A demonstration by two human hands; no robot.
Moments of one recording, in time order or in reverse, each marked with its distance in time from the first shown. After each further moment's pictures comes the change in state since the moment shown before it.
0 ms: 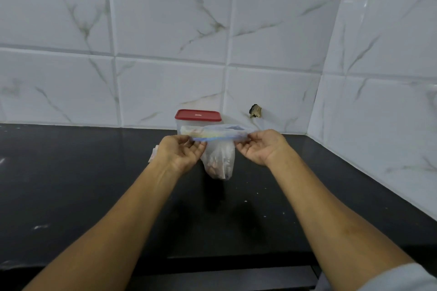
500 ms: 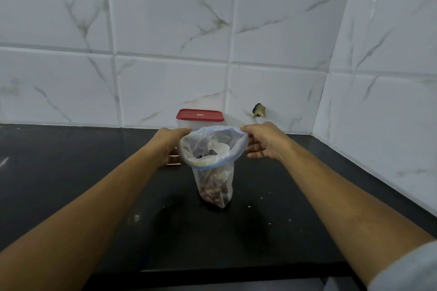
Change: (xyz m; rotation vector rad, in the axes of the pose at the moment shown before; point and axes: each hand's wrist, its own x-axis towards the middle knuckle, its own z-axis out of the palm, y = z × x) left_hand 0.032 0.037 -0.007 1.092 0.221 0.218; right_hand 0.019 -0.014 0.007 -1.087 0.151 -0.260
